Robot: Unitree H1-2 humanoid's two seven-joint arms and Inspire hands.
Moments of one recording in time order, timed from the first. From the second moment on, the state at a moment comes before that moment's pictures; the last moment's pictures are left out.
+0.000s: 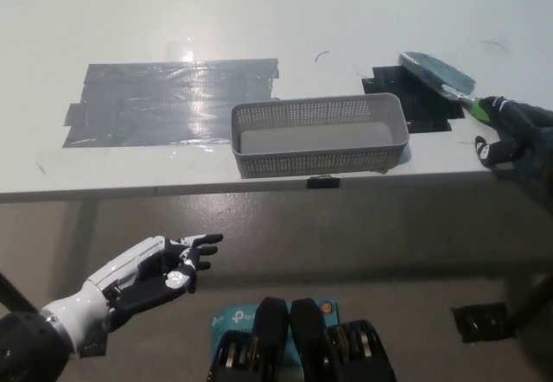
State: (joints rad) left_arm -0.22 0.60 -0.28 -0.30 -0.49 0.45 -0.22; right_arm -0.90 -0.49 0.53 0.85 -0.56 0.27 0.28
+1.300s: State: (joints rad) left_arm -0.21 0.60 -0.24 -0.34 -0.42 0.45 -0.36; right_arm -0.96 -0.44 0.71 1.00 -0.76 0.31 0.20
